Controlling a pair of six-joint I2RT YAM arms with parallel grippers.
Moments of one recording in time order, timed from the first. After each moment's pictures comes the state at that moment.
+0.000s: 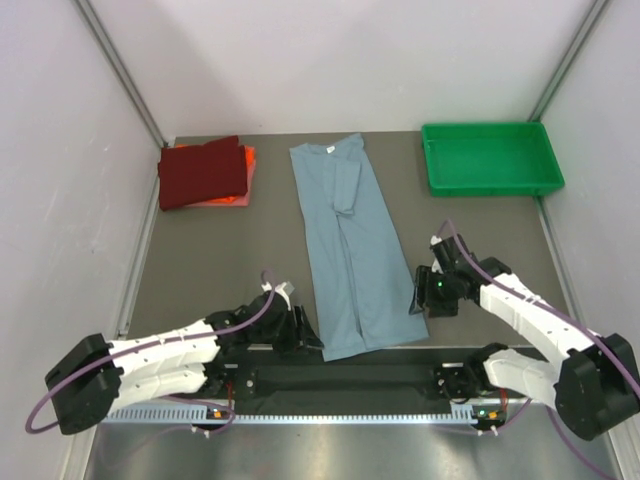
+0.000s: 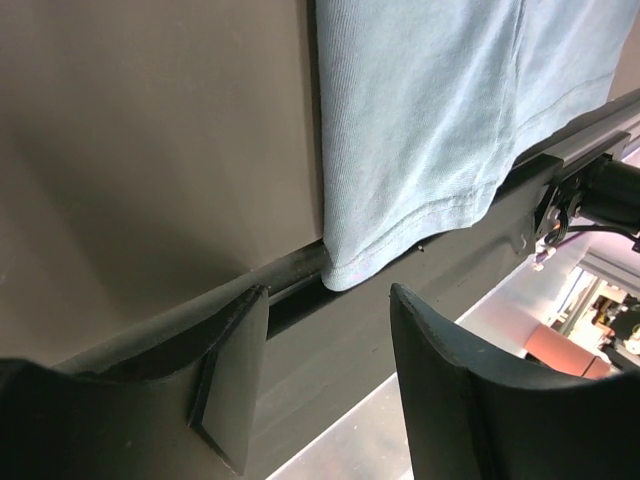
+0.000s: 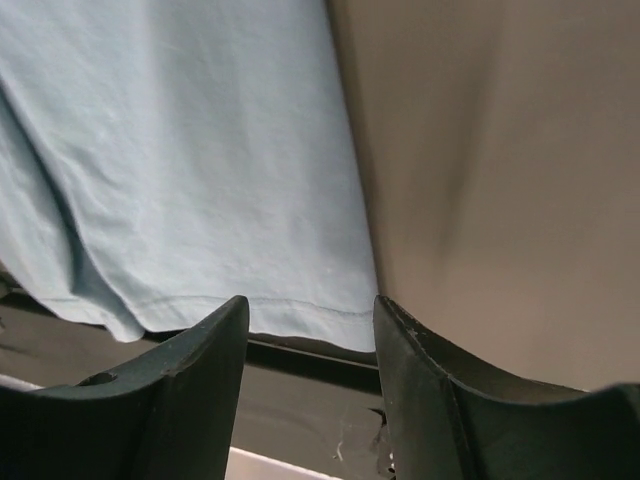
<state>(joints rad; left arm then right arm) -0.96 0.93 0.25 -0.13 0.19 -1.19 0.43 1.07 0.63 -0.76 -0.15 0.54</state>
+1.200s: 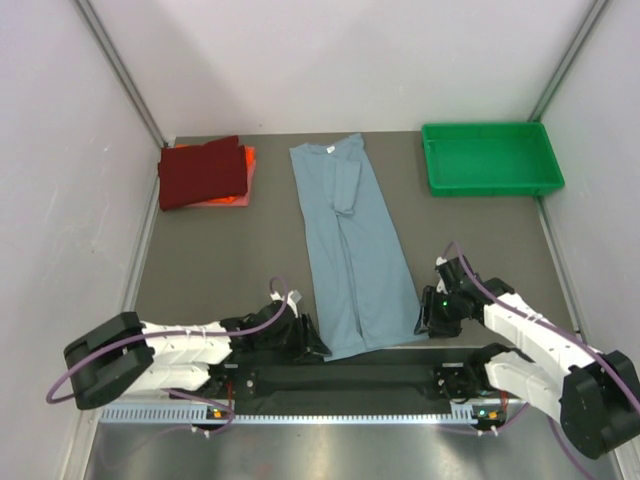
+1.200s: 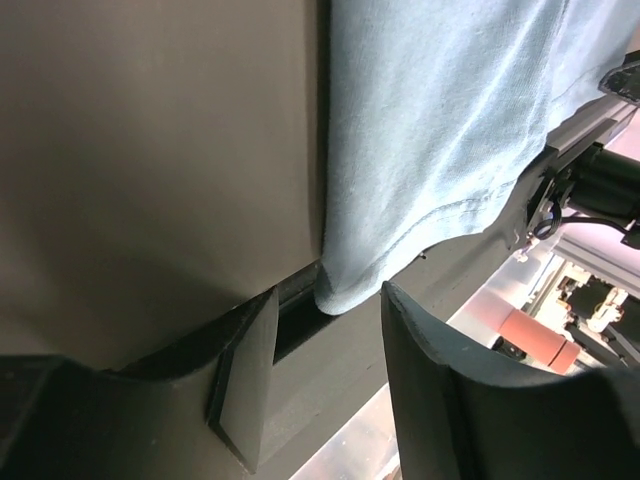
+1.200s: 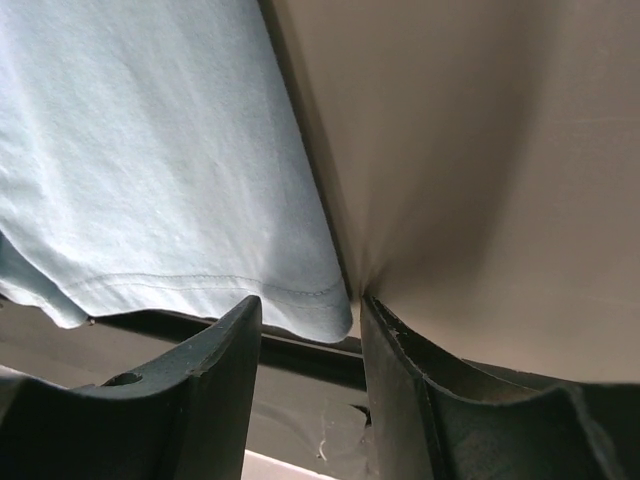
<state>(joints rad) -1.03 1.12 0.16 0.20 0.21 -1.31 0.41 0.96 0.43 -0.73 -0.21 0.59</state>
